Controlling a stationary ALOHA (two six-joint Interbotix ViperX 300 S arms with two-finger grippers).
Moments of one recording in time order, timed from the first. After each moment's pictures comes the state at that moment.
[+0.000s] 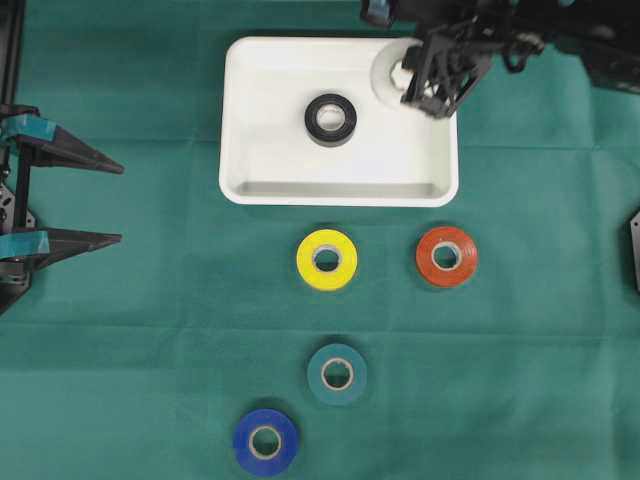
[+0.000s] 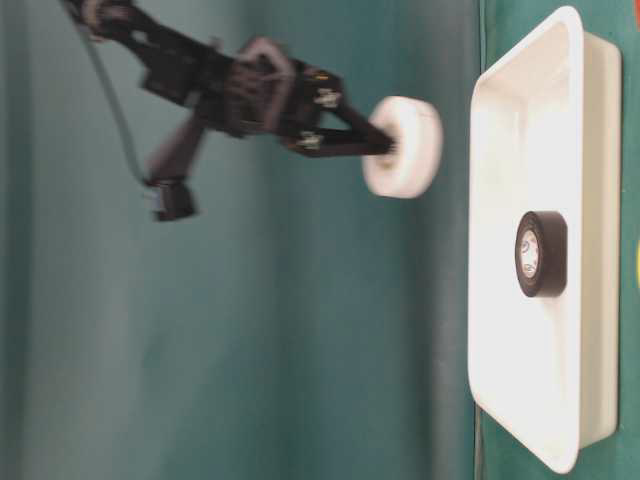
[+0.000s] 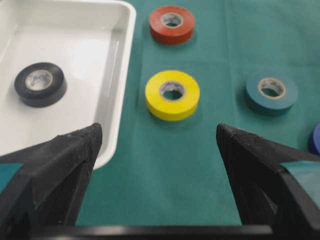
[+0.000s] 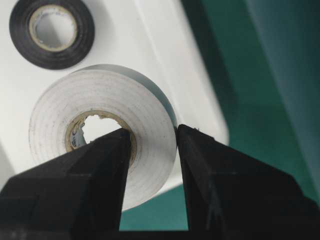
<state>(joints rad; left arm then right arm) 0.04 -1.04 1.12 0.01 0.27 -0.01 -0.42 -0.01 0.37 -0.25 0.70 0.24</state>
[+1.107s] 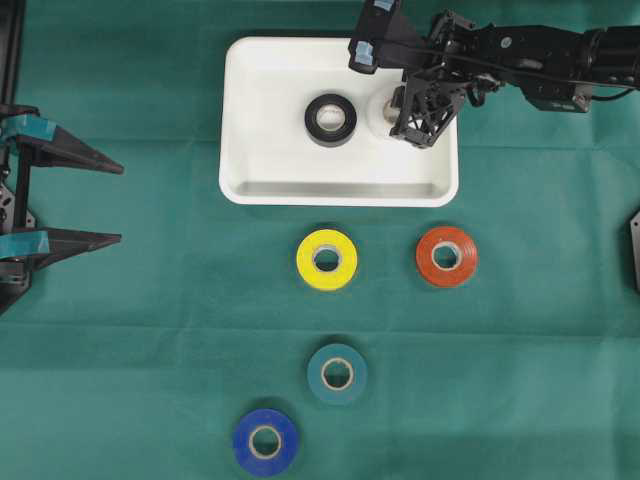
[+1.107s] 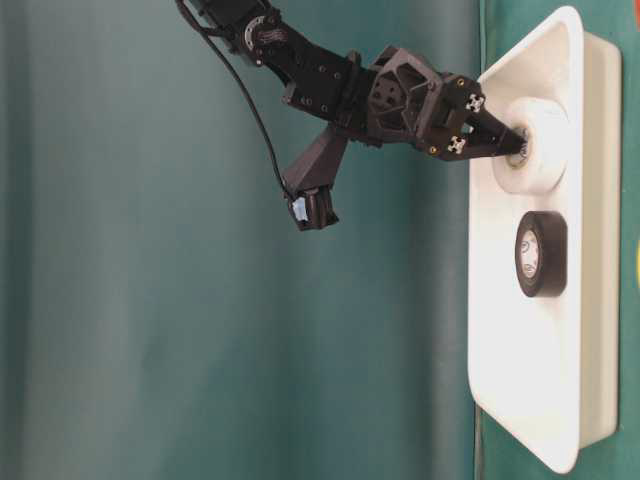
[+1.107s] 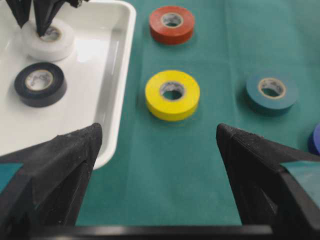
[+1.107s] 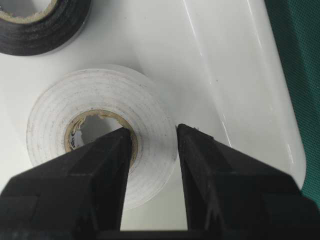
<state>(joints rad) 0.04 -1.04 1.12 0.01 0.27 -0.01 -0.46 0.18 0.46 -0.24 0.48 0.24</state>
